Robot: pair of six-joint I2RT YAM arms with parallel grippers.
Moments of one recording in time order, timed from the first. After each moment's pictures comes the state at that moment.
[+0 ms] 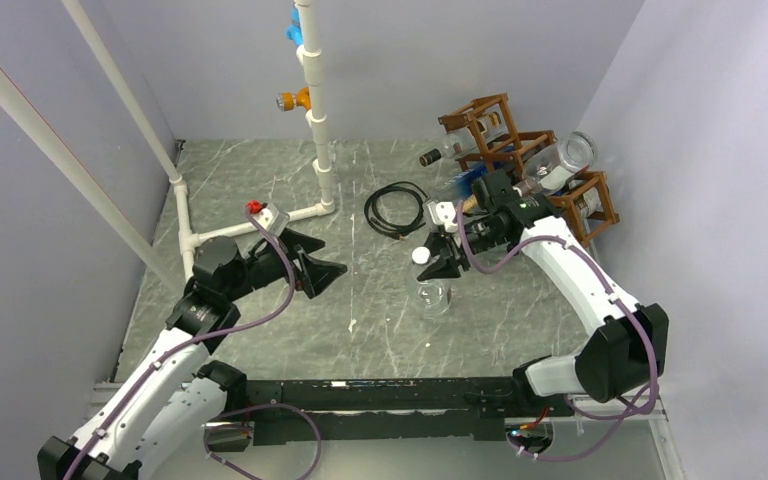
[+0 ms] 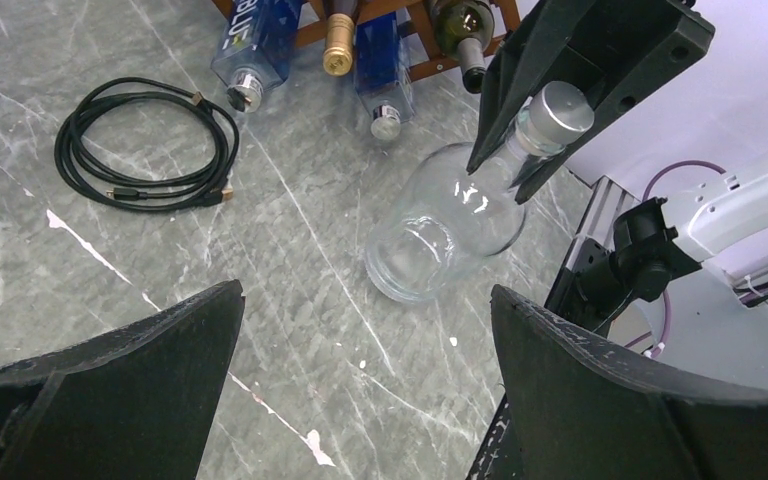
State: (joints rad) left arm -0.42 0.71 0.59 0.07 0.57 -0.34; right arm 0.37 1.36 1.21 -1.03 -1.17 -1.19
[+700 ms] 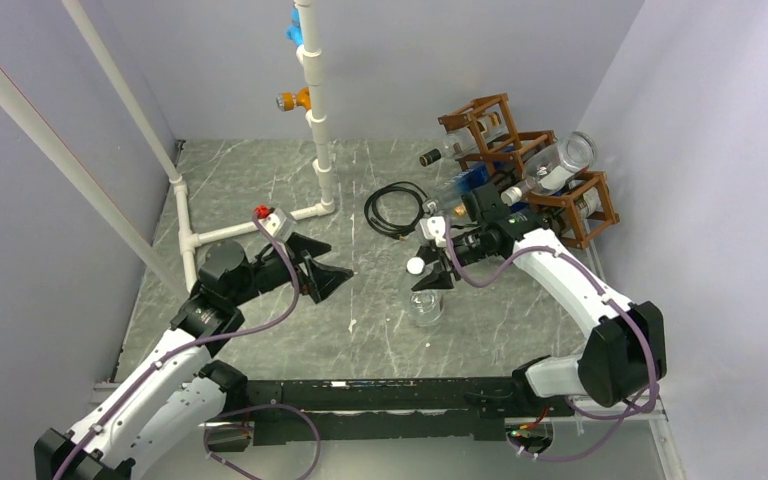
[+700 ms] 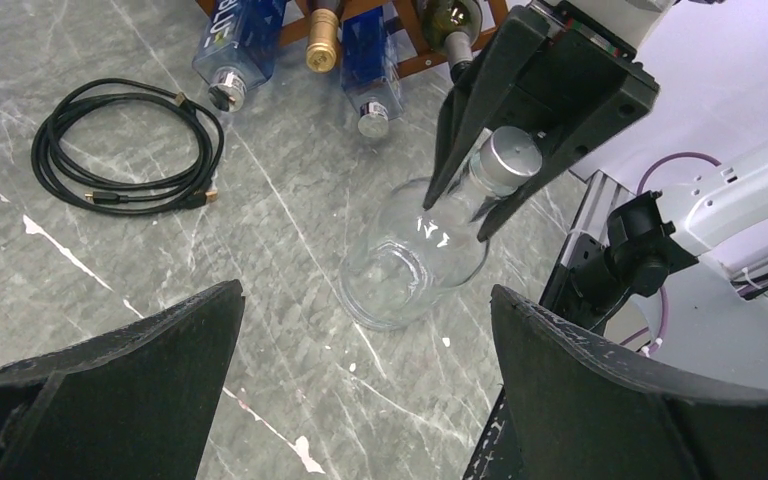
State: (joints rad) left arm -0.50 0.71 0.56 0.10 0.51 -0.34; right arm 0.42 1.34 1.07 -0.82 -1.13 -1.11
